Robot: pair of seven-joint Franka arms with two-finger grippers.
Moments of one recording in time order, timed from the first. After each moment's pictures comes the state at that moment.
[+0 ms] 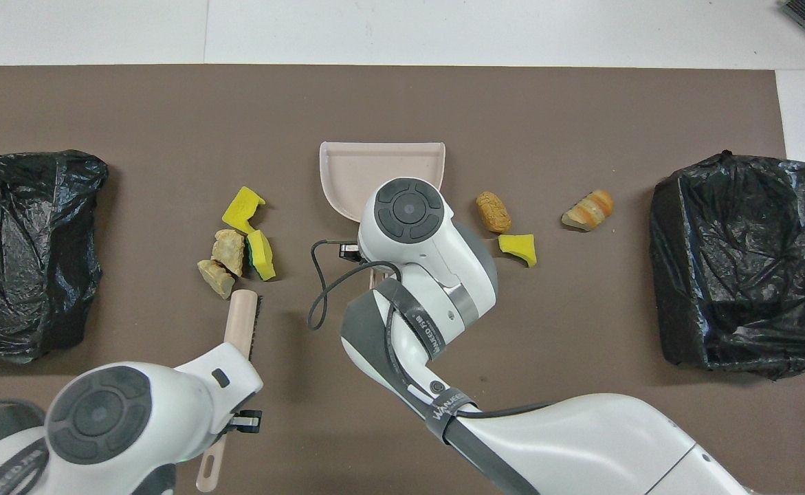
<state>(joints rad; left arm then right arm) -0.44 -0.45 -0.04 -2.43 -0.04 1.79 -0.33 0.45 0.52 0.20 -1.56 -0.01 2.14 0.67</state>
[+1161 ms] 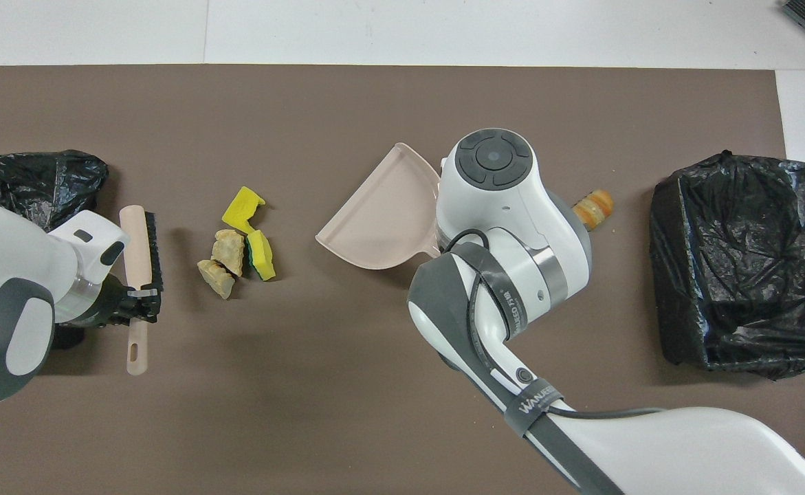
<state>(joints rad) -0.06 -0.10 -0.05 -2.18 -0.04 1.89 -0.28 0.31 0.39 0.19 -1.60 -0.02 1.83 -0.34</state>
